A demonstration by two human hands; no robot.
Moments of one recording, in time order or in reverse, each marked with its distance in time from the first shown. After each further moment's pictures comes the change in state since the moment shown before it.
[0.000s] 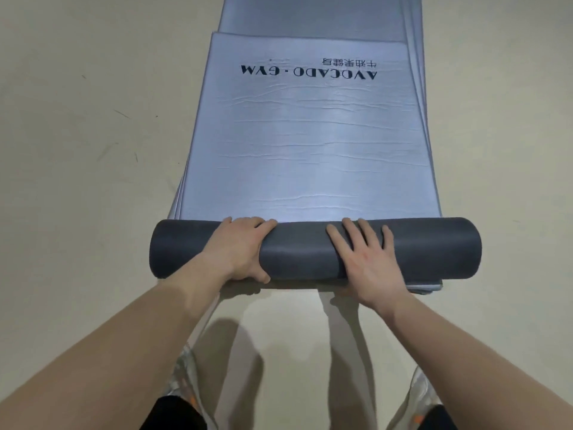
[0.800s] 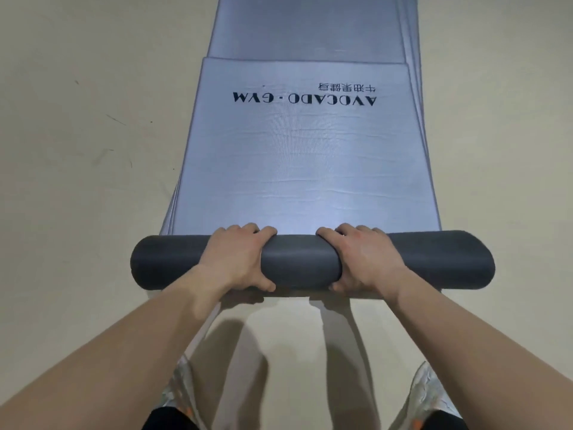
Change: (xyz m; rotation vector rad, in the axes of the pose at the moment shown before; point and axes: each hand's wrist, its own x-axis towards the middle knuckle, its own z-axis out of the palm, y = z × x) left_hand -0.005 0.015 -0.013 0.017 0.006 -0.056; right_hand 0.024 0.009 -0.044 0.145 -0.128 -0.094
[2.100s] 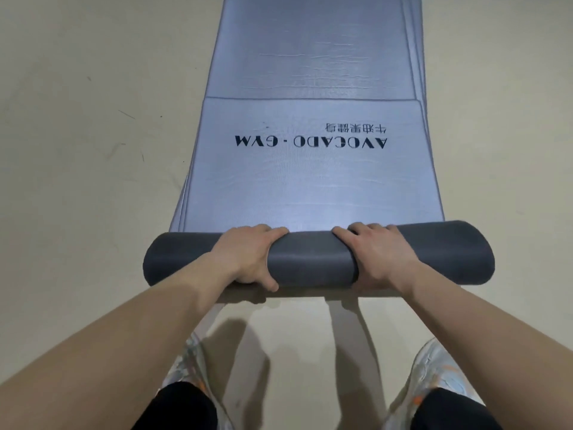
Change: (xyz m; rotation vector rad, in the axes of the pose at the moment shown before) left_hand -0.009 -0.002 0.004 -0.092 -0.177 0.097; right_hand -0.021 0.010 0.008 -0.077 -0.073 -0.011
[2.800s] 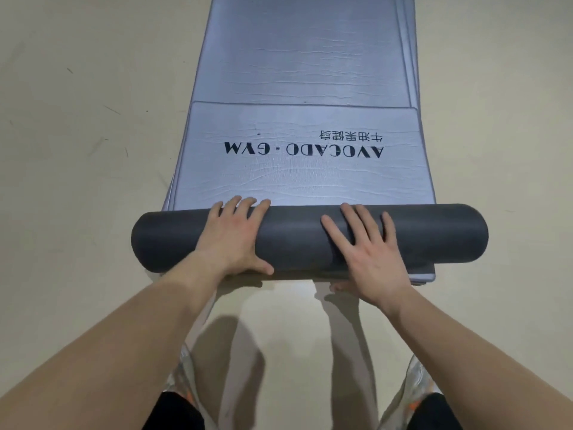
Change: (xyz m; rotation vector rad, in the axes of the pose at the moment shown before) left_hand 0.010 -0.006 0.002 0.151 0.316 -0.122; right_hand -0.011 -0.010 0.038 -0.063 0.350 0.070
